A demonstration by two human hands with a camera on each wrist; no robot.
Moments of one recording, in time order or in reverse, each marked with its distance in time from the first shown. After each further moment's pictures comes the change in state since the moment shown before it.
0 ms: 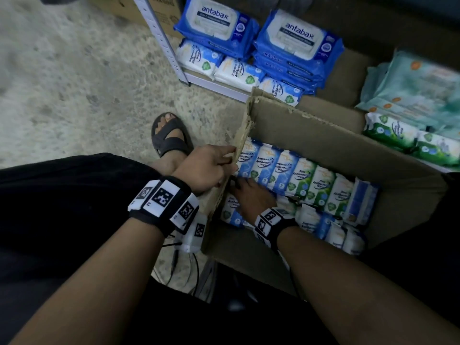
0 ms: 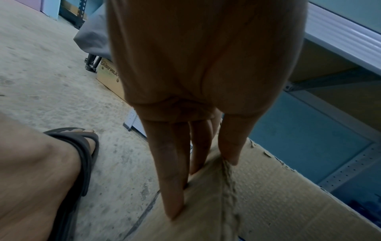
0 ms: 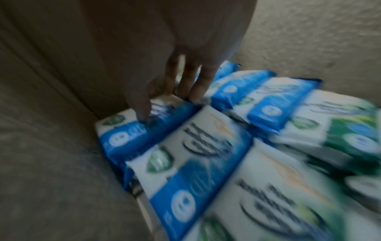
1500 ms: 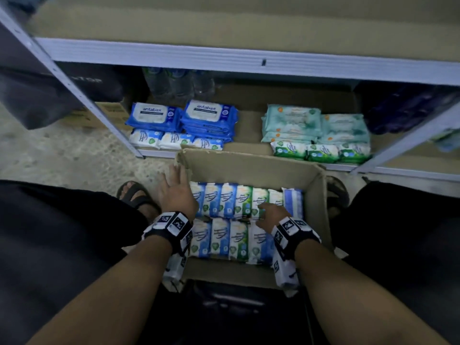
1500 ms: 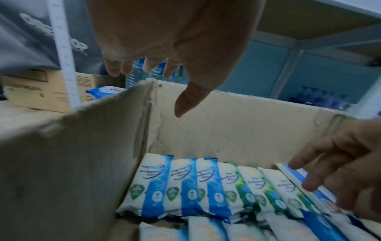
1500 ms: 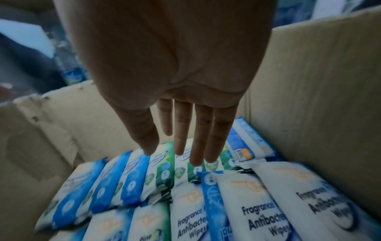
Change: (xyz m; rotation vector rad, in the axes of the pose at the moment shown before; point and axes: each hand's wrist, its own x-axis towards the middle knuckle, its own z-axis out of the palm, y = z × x) left_hand -0.017 0.064 0.079 0.702 0.403 -0.139; right_hand -0.156 0.108 -0.046 0.555 0.065 0.601
